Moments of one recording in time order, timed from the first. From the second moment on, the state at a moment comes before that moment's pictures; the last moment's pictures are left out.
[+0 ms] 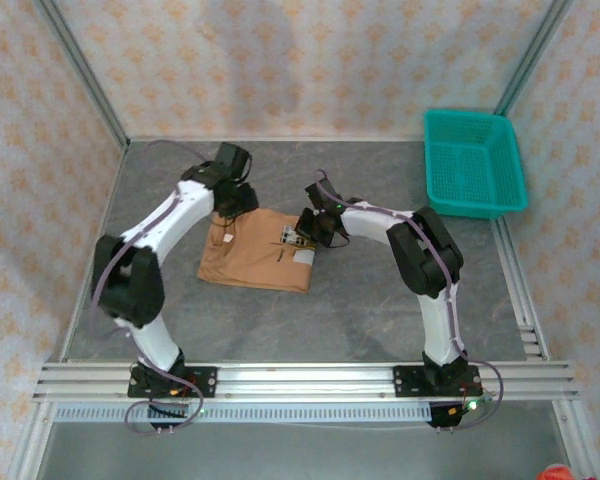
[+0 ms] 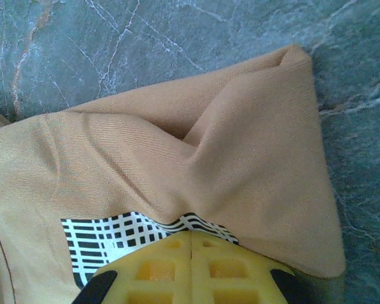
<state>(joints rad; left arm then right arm) -0.30 1.79 1.49 -0.79 0.01 -0.70 0.59 2.09 1.40 -0.32 -0.25 0.97</state>
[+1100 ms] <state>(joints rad) -0.07 2.10 1.73 -0.91 -0.07 -0.62 0.60 2.09 1.43 -0.41 -0.24 0.94</state>
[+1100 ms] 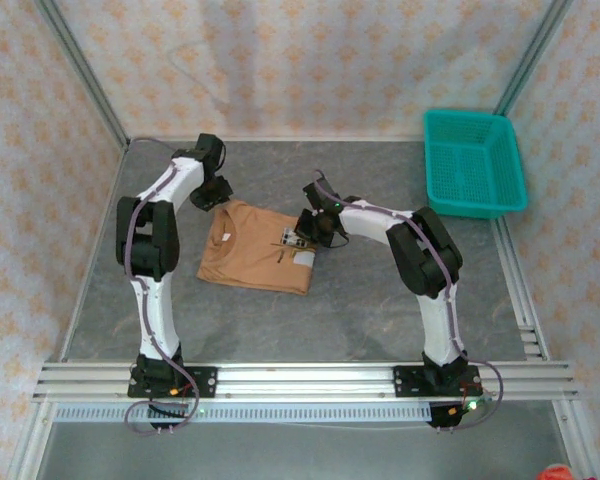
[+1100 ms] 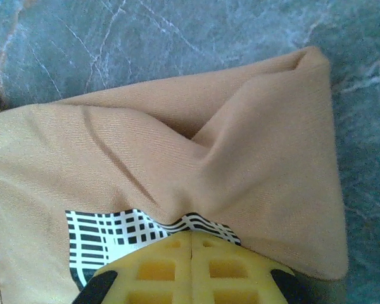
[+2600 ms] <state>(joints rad) -0.27 1.97 1.61 -0.79 0.18 -0.49 0.66 1.71 1.12 -0.48 -0.14 0.86</state>
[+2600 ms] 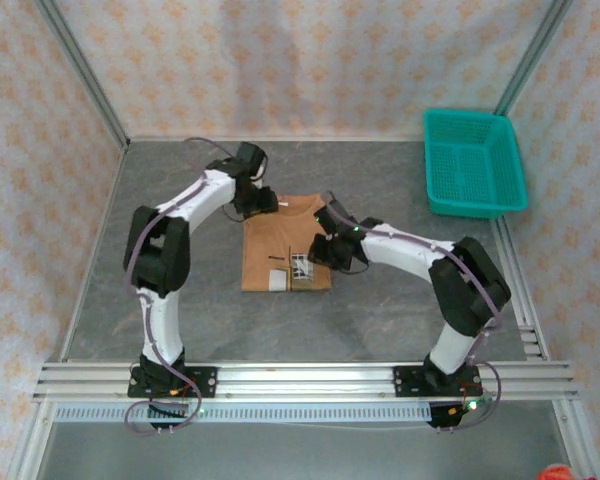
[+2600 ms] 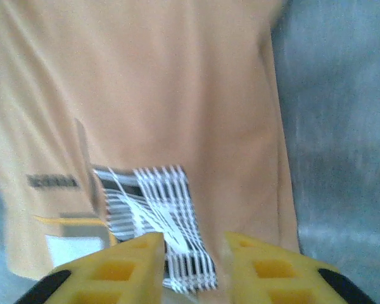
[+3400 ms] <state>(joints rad) -0.04 2.05 1.47 -0.60 0.40 -0.57 0.41 2.15 1.57 -0.48 -0.23 0.66</state>
